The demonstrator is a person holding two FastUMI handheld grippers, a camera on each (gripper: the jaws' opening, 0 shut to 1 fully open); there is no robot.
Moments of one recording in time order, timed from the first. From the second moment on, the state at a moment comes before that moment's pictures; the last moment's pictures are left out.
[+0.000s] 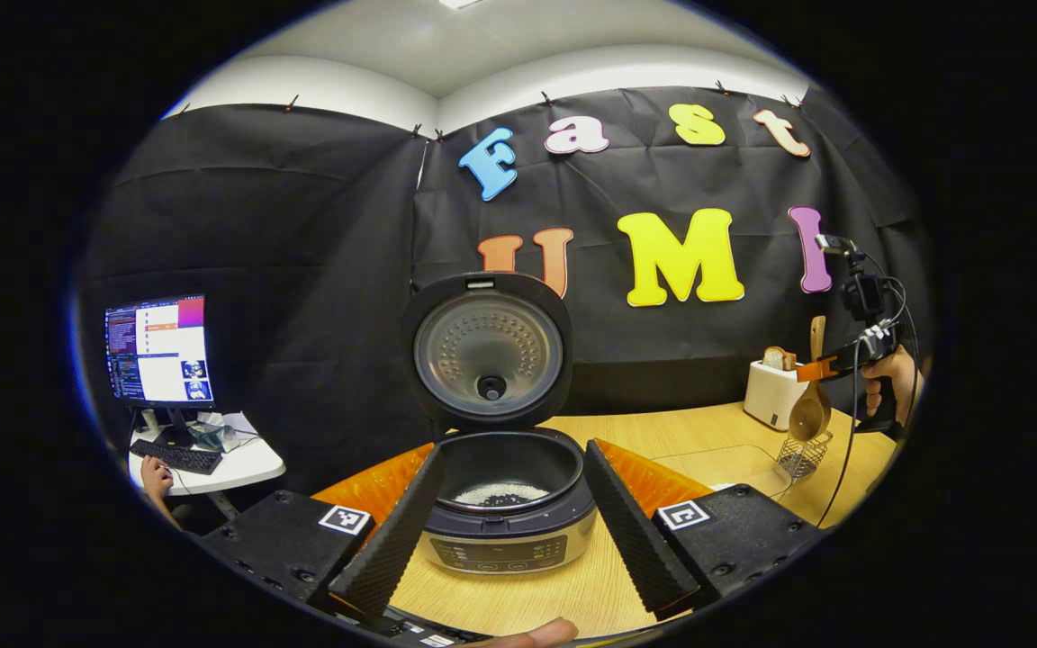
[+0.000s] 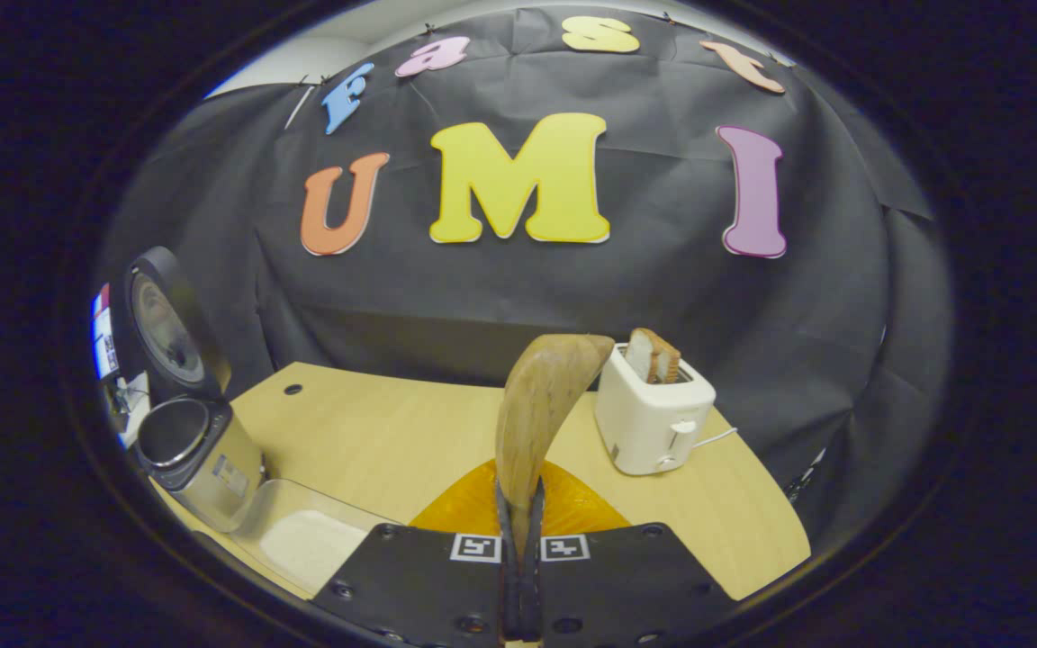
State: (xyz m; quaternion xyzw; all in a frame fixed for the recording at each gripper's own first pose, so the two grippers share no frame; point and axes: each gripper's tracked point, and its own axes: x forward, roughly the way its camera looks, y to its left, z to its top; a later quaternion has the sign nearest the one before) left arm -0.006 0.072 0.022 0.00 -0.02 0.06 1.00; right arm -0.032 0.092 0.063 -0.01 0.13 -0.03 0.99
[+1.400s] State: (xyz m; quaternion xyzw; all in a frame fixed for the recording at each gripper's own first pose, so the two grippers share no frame) left arm -0.001 0.081 0.016 0.00 -0.01 0.07 1.00; right arm -0.034 0.200 -0.040 -0.10 0.11 -0.12 0.98
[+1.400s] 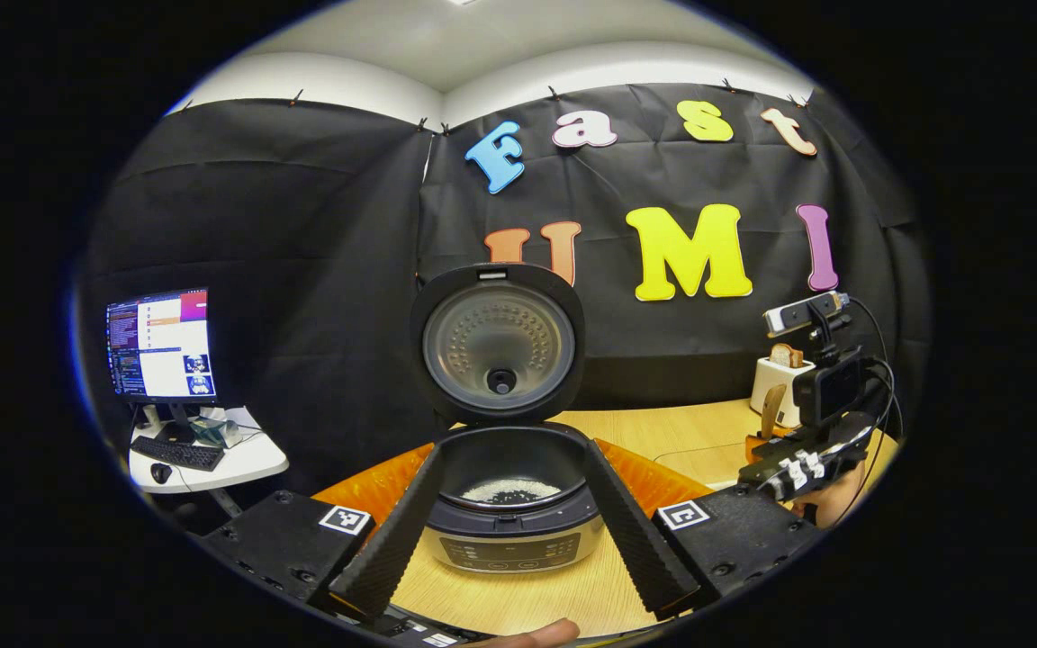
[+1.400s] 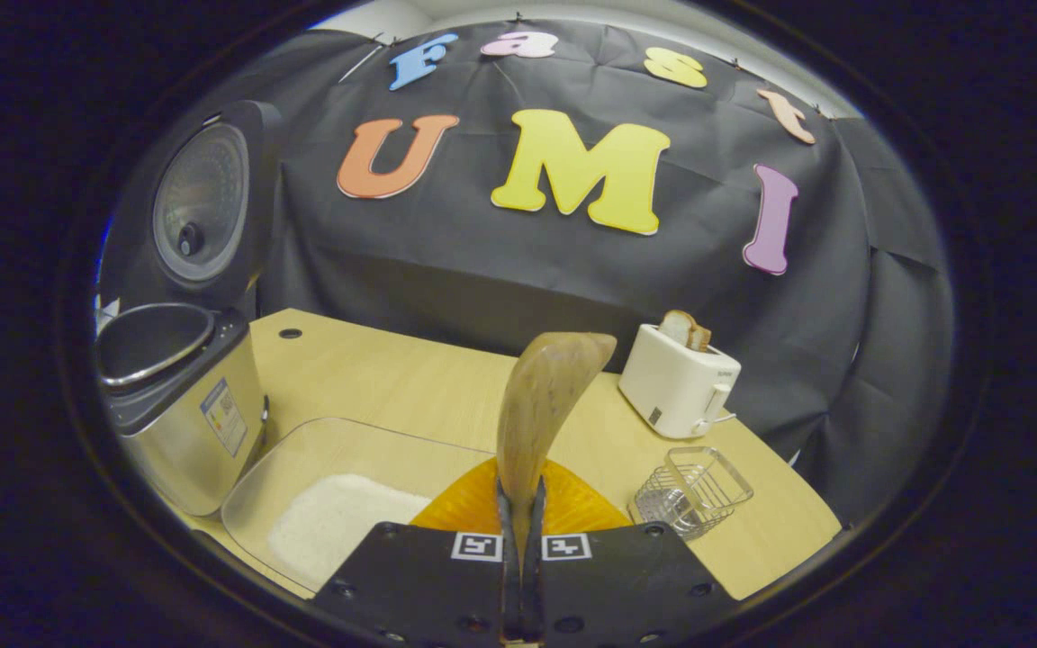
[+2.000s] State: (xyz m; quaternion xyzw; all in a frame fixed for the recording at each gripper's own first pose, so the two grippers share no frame) left arm 0.007 0.088 0.009 -0.02 0.00 0.07 1.00; right arm -0.045 0.250 -0.049 0.01 0.11 -0.14 0.98
